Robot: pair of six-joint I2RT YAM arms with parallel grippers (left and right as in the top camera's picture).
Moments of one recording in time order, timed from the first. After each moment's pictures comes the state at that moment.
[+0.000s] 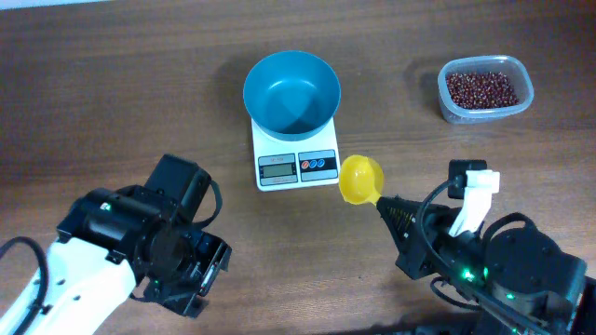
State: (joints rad) left arm -0.45 1.14 0.79 -1.22 0.22 -1.45; right arm 0.91 0.40 0.54 -0.58 0.26 0.88
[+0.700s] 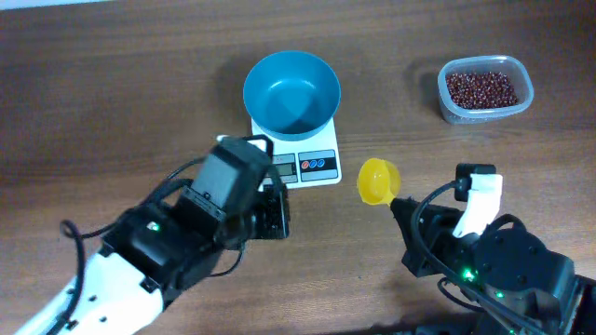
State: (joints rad) left arm -0.73 1.14 0.79 -0.57 0.04 -0.62; right arm 0.91 0.40 0.54 -0.67 0.36 0.88
